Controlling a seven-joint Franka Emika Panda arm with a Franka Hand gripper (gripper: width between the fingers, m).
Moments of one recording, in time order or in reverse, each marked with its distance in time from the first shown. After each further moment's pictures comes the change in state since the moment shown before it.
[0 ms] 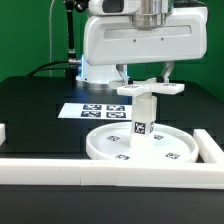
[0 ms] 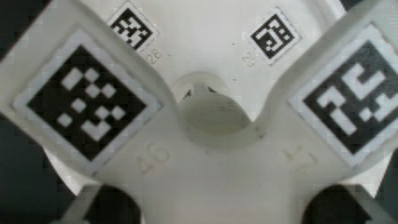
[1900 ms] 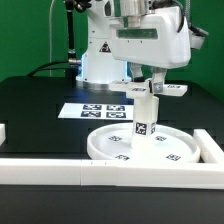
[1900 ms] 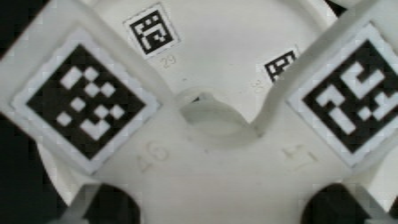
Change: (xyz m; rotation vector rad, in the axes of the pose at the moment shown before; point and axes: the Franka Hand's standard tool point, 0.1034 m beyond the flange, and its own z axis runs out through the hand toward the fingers) arm 0.005 -0.003 0.002 0.100 0.017 1.428
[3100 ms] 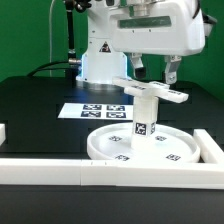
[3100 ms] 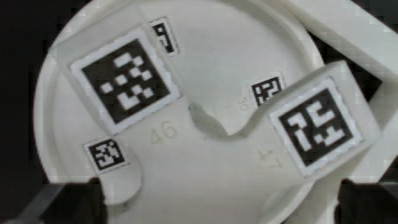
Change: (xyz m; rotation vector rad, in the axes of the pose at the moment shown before) arm -0.010 -0.006 -0.016 -0.008 -0.015 -0.311
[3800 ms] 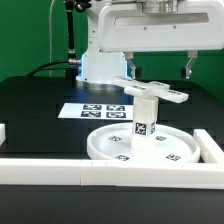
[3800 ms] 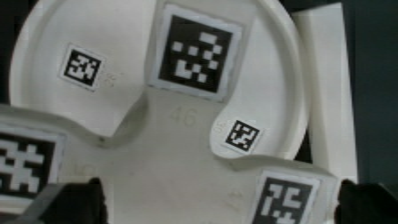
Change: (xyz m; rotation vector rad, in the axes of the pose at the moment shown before) arm -0.009 -0.007 -0.003 -0.064 0.005 -0.793
